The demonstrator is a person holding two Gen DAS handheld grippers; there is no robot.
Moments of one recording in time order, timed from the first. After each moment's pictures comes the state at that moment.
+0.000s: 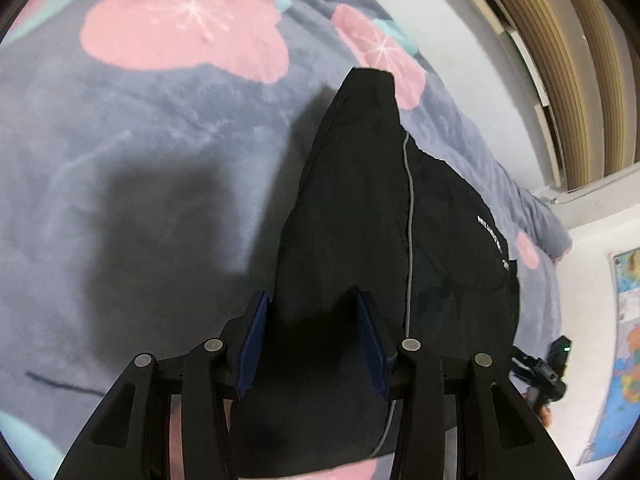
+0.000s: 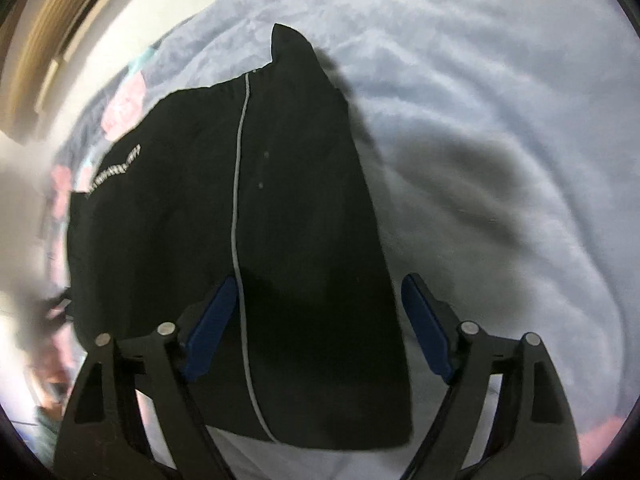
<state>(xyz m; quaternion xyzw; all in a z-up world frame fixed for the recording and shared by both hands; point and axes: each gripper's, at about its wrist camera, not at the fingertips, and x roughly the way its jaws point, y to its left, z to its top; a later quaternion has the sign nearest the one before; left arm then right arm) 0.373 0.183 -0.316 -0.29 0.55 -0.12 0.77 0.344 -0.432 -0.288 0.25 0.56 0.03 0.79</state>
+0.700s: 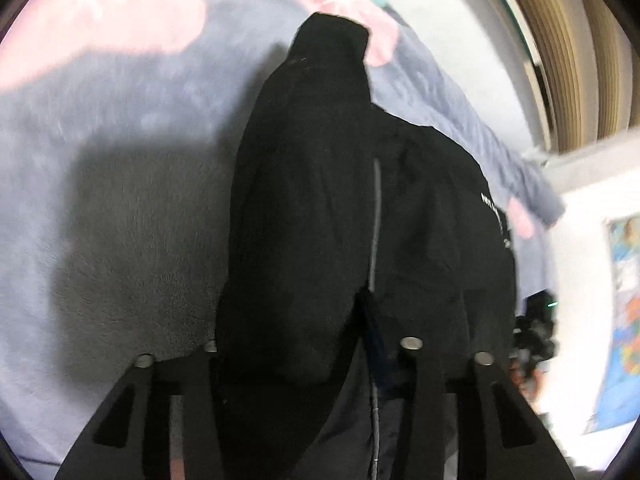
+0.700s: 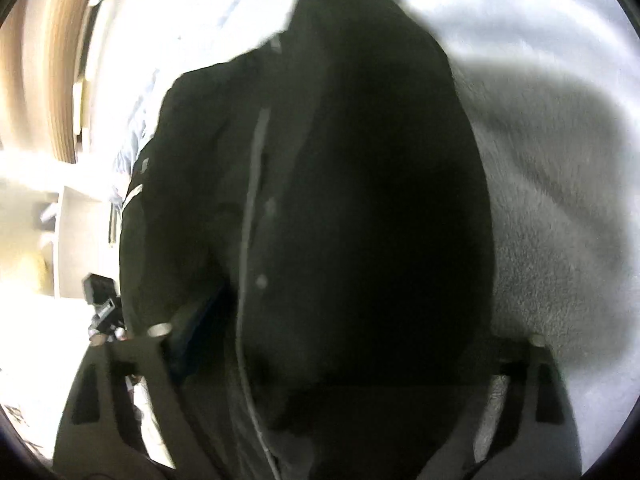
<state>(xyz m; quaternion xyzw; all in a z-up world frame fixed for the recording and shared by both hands) 0.424 0.116 -0.335 -0.24 0.57 -0.18 0.76 0.370 -0.418 -0.323 0.32 0.57 0.14 0.74</state>
